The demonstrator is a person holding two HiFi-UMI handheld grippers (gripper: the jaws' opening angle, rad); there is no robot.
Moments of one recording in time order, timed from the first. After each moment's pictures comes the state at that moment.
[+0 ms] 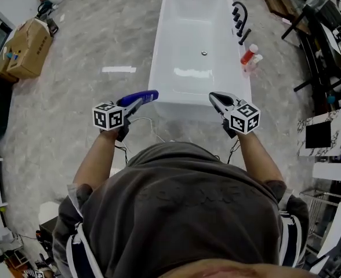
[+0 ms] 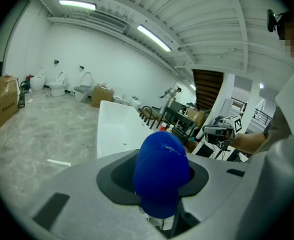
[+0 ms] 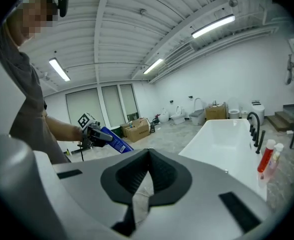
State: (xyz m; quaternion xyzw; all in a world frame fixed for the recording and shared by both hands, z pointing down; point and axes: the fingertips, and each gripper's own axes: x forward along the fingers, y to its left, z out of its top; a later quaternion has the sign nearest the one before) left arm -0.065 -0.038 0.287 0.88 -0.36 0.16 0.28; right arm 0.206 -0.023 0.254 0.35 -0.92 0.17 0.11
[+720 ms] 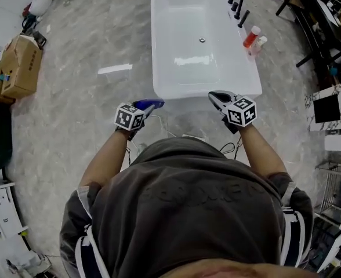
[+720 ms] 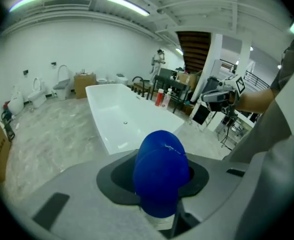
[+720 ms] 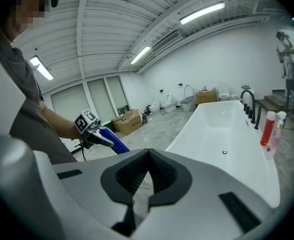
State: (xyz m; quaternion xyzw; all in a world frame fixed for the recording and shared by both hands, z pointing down) left arm -0.082 -0.058 0.402 0.87 -0.27 0.35 0.22; right arm 0.157 -0.037 0.343 0.38 -0.88 0.24 0.14
